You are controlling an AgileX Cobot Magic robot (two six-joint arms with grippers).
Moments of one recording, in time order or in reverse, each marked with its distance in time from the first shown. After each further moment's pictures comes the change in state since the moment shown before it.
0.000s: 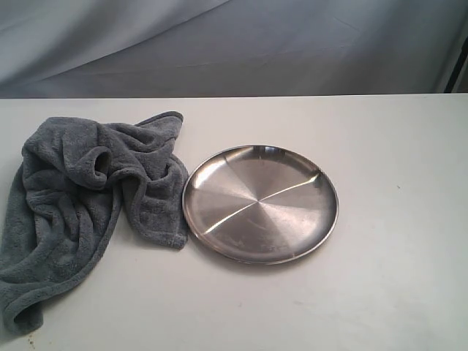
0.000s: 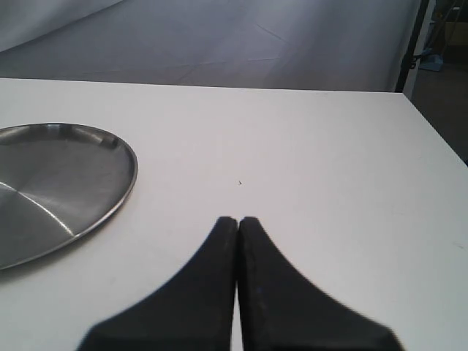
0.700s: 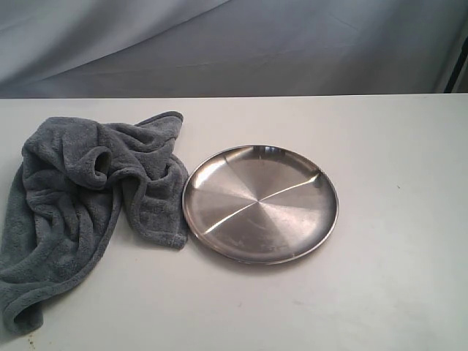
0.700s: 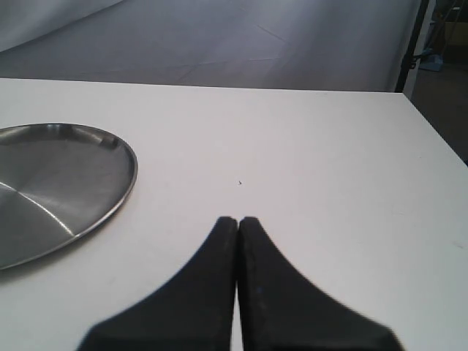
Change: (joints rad) left arm 0.000 0.000 0.000 -0.393 -0.290 -0.006; right arm 0.000 0.000 0.000 0.000 0.000 0.000
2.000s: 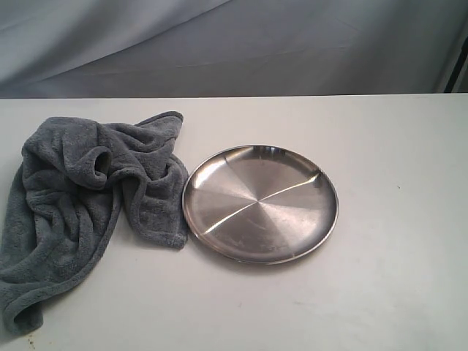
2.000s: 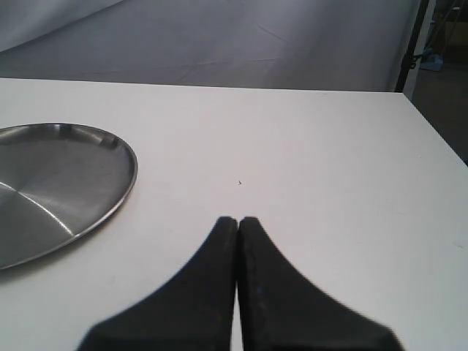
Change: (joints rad) left arm 0.000 0.800 -0.691 0.931 -0.294 -0.440; right arm 0.000 0.000 0.000 0.000 0.000 0.000
